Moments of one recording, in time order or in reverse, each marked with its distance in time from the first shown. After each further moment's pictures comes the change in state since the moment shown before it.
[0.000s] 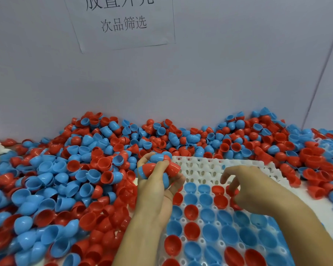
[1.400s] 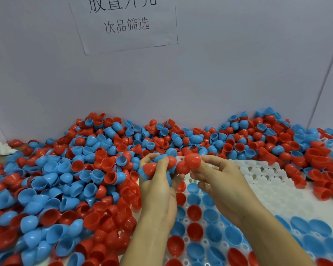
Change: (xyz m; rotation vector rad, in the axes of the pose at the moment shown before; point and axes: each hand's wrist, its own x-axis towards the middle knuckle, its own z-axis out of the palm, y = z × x) left_hand -0.002 -0.003 0.010 0.009 0.115 0.120; right_hand -0.010 -0.065 0.025 1.239 0.069 -0.106
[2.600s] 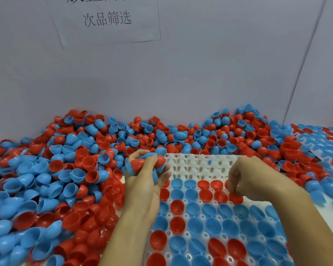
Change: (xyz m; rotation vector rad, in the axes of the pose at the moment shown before) left_hand 0.000 0.000 -0.005 0.101 -0.121 -0.036; right_hand 0.008 -0.016 -0.098 -1.280 -0.046 0.178
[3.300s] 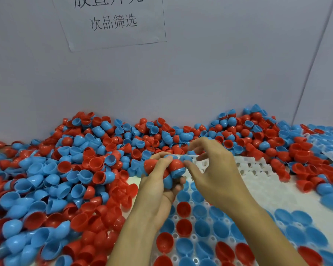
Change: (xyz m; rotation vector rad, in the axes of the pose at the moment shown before) left_hand -0.008 0.004 0.007 0.033 -0.165 -0.171; right_hand -0.006 -0.070 0.041 0.522 0.579 -0.513
